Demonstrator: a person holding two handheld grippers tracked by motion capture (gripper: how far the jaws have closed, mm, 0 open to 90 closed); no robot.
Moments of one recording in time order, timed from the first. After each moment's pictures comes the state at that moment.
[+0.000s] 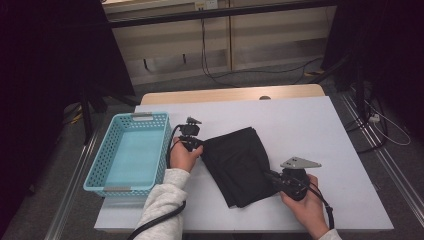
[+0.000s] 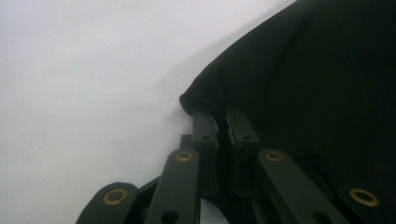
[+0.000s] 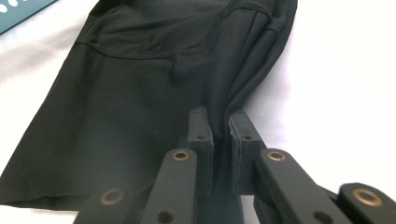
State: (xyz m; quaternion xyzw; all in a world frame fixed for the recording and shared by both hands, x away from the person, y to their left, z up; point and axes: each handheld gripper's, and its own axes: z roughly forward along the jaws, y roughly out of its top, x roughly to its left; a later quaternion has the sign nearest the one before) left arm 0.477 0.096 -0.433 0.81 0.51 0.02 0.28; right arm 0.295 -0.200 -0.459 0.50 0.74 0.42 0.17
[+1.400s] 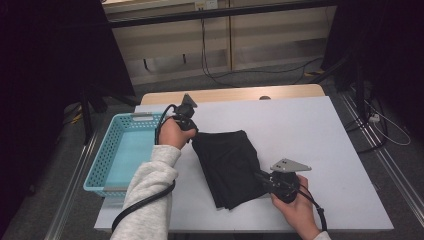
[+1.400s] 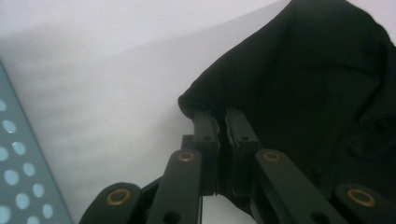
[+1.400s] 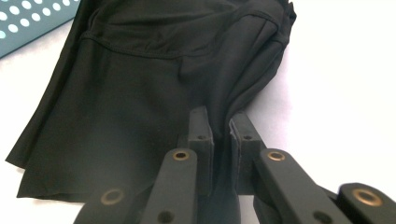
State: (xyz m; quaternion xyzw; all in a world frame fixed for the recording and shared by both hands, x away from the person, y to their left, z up) left arm 0.497 0.101 -0.363 0.84 0.52 0.00 0.18; right arm 0.291 -0.172 -0.454 0.47 0.74 0.44 0.19
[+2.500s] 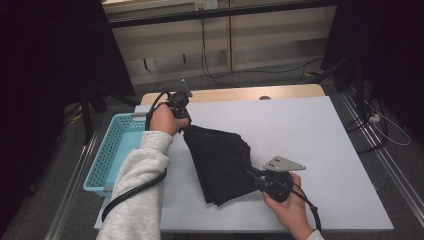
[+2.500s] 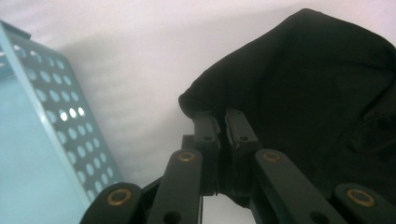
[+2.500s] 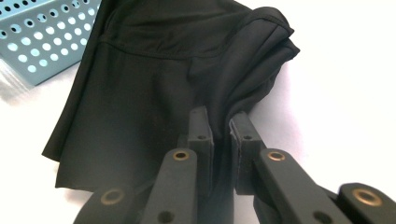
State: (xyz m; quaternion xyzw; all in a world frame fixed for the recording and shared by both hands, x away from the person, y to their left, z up) left arm 0.507 0.110 -0.321 0.85 0.51 0.01 0.13; right arm 0.290 -0.152 -0.435 0.45 0.74 0.47 0.19
